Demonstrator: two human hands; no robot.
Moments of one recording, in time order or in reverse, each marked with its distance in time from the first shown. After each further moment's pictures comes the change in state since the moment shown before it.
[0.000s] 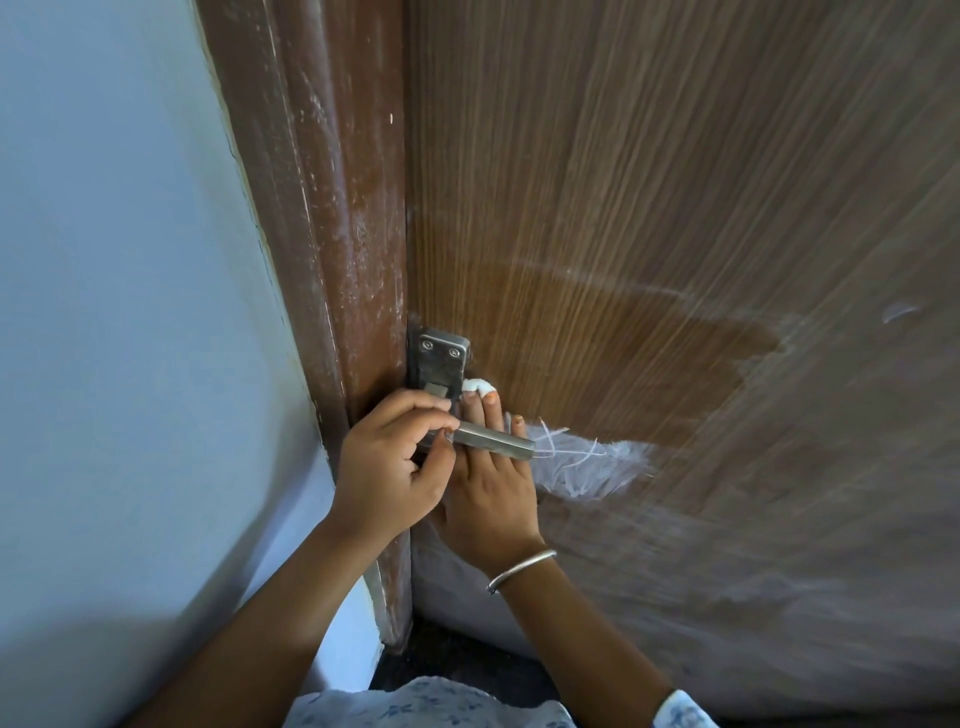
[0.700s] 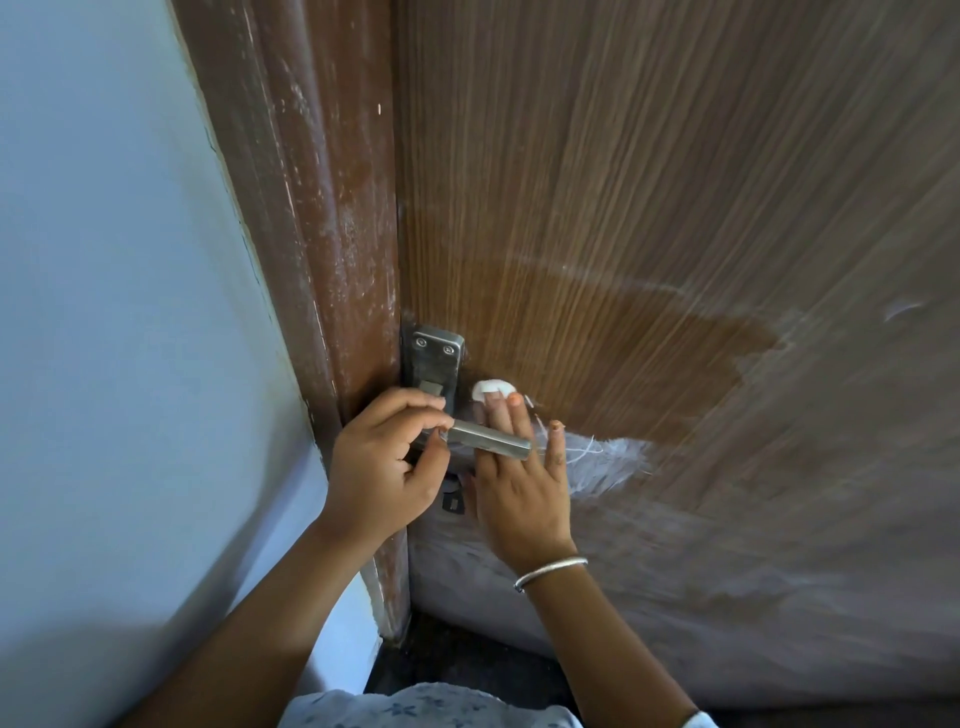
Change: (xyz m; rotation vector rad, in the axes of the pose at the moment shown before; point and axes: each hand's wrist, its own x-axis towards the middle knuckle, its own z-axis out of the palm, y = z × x) left_hand 0.000 -0.002 0.001 0.004 0.014 0.027; right_hand -0.009 0.027 -0.012 -0.260 -0.009 0.027
